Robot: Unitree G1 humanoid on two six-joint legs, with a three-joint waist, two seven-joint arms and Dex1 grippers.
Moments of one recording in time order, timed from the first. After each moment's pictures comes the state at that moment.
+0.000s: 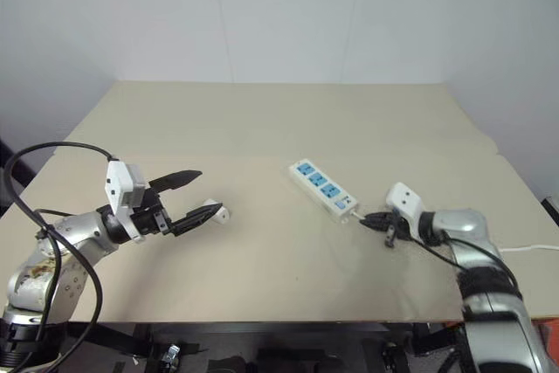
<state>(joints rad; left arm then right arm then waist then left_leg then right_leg) -0.23 0.64 0.18 -0.31 -0.55 0.37 -0.86 -0.49 -0.72 0.00 0.57 0.11 -0.12 1.21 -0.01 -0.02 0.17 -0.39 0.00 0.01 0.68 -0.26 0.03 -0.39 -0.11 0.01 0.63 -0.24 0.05</state>
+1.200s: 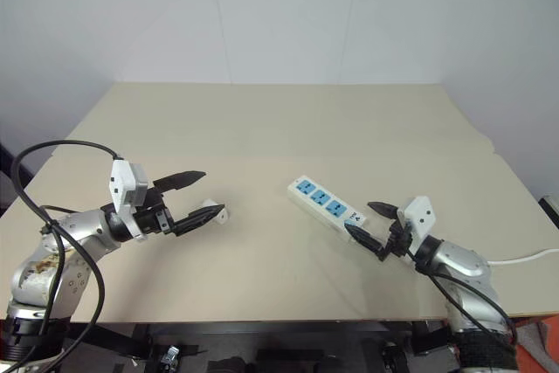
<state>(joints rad) -0.26 0.64 0.17 -0.28 -0.55 0.37 -0.90 -0.24 -0.54 -0.16 0.21 0.36 -0.01 0.94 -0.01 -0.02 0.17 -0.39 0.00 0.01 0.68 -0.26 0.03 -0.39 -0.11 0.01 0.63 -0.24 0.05</state>
